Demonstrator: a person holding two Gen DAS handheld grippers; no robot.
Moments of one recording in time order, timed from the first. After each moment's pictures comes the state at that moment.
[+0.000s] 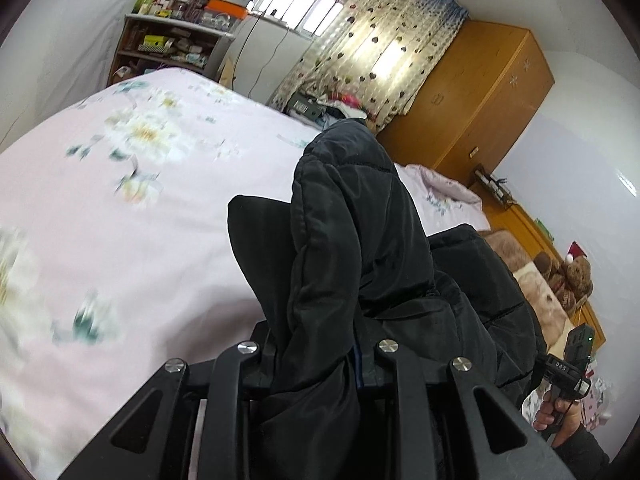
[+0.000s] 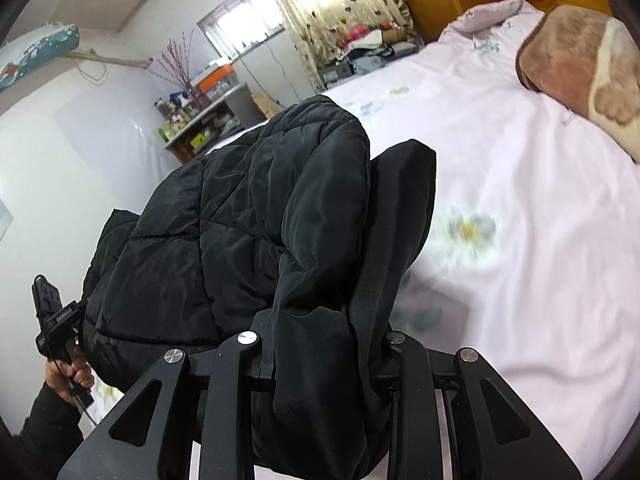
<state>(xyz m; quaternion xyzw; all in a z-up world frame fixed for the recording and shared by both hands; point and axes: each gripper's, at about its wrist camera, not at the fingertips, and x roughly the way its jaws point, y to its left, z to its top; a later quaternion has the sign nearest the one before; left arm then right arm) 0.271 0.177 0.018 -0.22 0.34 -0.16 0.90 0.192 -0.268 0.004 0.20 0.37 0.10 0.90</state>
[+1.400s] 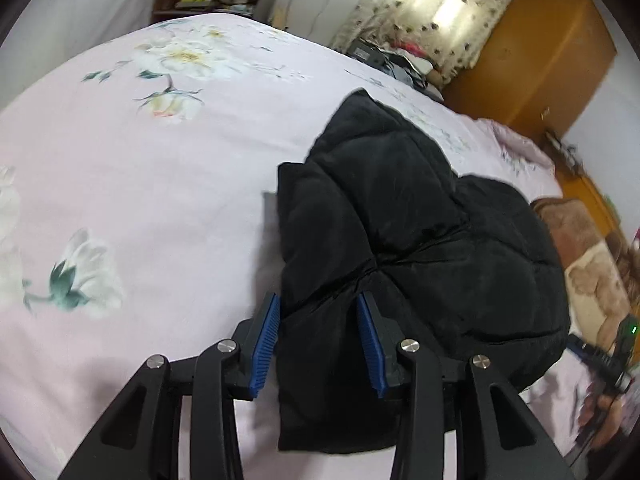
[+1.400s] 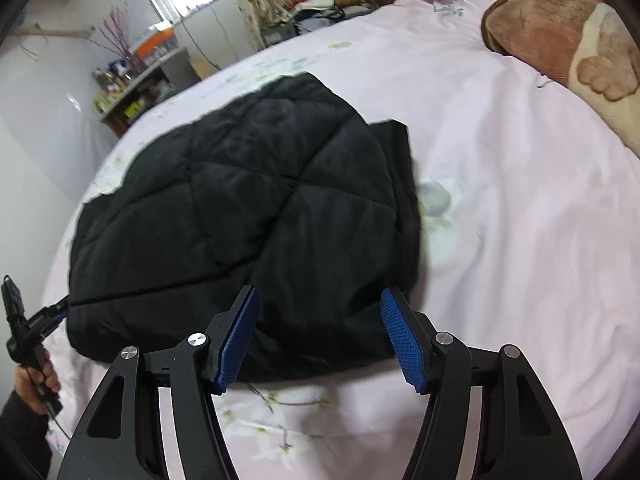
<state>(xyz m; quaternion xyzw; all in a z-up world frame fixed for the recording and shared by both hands) 0.304 0.175 -0.081 -0.19 0.43 -0.06 0.88 0.245 -0.297 -0.068 0.15 0.45 0.01 0.88</state>
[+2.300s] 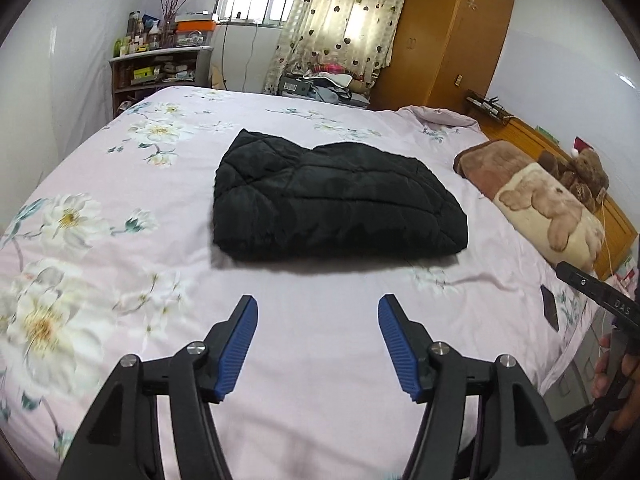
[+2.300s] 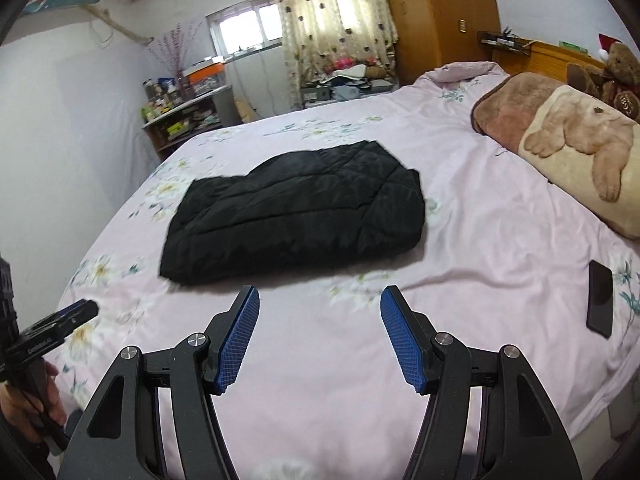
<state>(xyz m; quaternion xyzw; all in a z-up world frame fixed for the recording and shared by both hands) 0.040 0.092 0.033 -0.07 0.37 -0.12 0.92 0.008 -0.171 0.048 0.09 0.35 0.01 0.93</state>
